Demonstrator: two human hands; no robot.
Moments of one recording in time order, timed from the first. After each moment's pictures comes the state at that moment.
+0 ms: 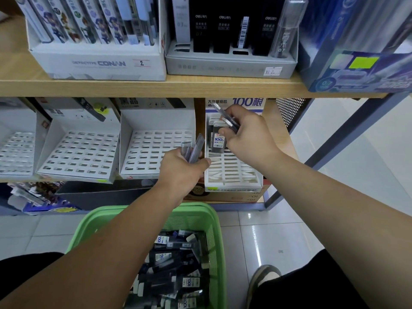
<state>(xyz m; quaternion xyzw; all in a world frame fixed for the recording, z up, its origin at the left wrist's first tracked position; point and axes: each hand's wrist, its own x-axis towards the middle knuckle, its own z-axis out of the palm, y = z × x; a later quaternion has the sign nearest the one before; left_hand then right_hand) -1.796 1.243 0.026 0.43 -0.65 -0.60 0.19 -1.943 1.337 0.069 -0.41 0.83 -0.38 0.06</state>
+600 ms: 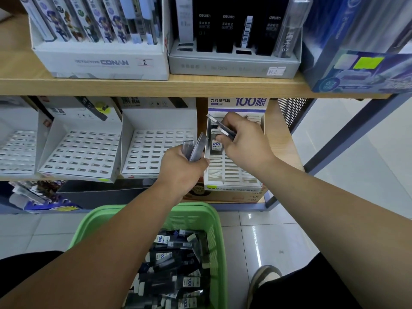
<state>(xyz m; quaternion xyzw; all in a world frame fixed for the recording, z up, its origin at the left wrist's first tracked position) -1.794 1.241 0.031 0.42 -0.68 -0.57 0.18 -1.935 1.337 0.058 -0.43 0.83 -0.34 0.05</state>
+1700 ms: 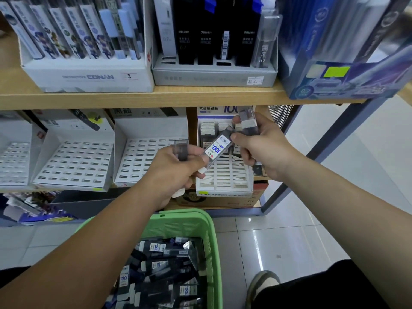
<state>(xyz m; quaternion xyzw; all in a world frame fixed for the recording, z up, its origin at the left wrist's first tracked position) -1.791 1.246 0.070 0.35 -0.64 -0.67 0.12 -1.947 1.377 0.091 -0.17 0.70 -0.62 0.30</state>
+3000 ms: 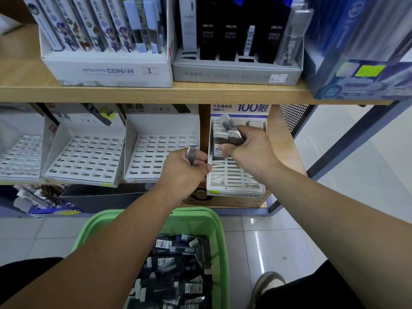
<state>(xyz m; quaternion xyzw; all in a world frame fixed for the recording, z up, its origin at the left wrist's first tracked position) -1.792 1.236 0.036 0.40 -0.68 -0.59 0.15 -1.937 1.337 0.047 -0.27 0.80 -0.50 0.19</state>
